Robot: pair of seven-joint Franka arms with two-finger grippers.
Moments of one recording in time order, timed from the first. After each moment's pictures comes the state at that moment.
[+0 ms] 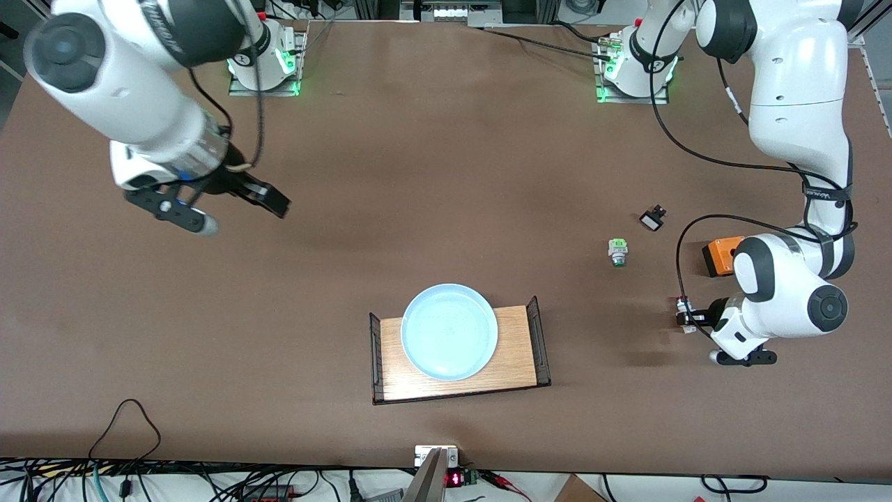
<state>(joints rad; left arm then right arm) -0.06 0.83 0.18 -1.43 -0.27 2.12 0.18 0.51 0.24 -0.14 -1.49 0.09 1.74 0.83</state>
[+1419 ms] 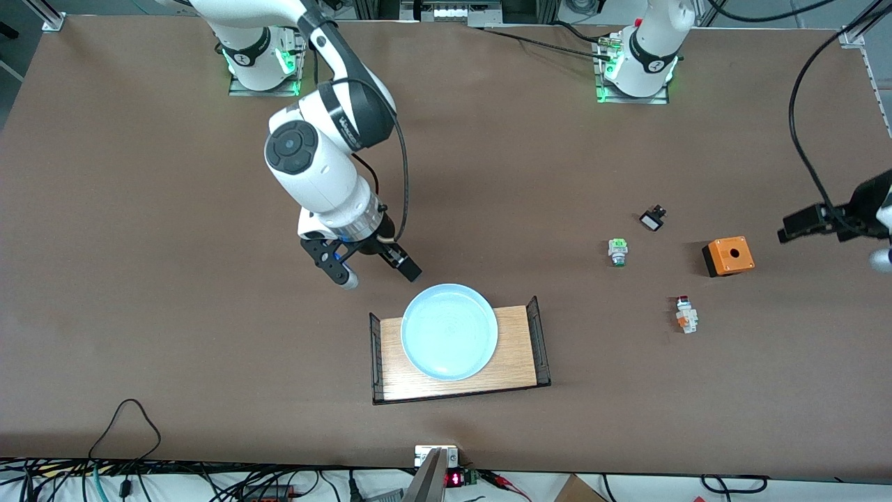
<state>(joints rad) -0.07 0.22 0.16 -1.41 -0.06 1.59 0.06 0.68 0.56 -0.14 -1.43 0.28 2.24 1.20</state>
